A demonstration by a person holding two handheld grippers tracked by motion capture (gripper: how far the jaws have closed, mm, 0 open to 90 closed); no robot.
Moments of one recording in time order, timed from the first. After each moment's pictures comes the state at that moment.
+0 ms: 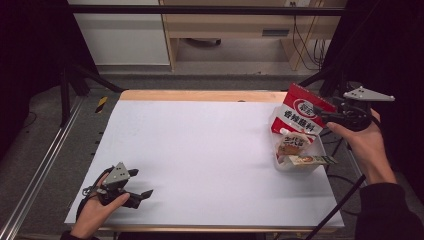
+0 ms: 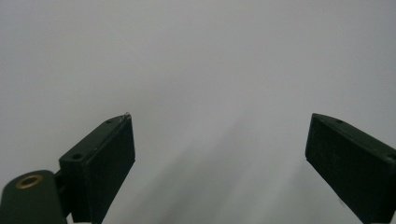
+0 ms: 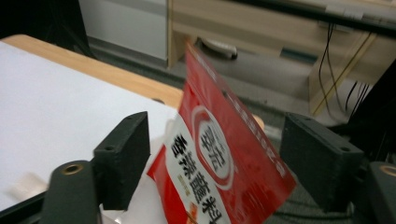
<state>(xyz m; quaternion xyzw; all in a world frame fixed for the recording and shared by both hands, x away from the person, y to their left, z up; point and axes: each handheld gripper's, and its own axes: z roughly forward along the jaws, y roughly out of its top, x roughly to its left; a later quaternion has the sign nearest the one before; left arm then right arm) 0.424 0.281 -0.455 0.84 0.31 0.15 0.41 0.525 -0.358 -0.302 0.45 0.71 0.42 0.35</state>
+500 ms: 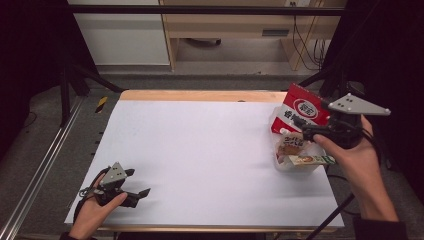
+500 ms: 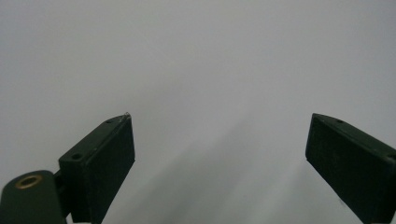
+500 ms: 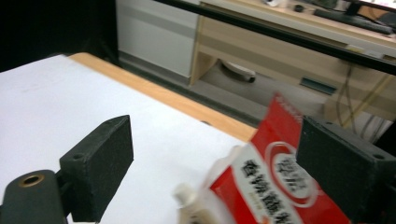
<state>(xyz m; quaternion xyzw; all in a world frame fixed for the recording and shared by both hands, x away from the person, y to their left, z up) 0.423 0.287 -0.456 0.84 0.33 0.17 0.40 0.452 -0.276 -0.260 0.40 0.72 0.45 0.36</state>
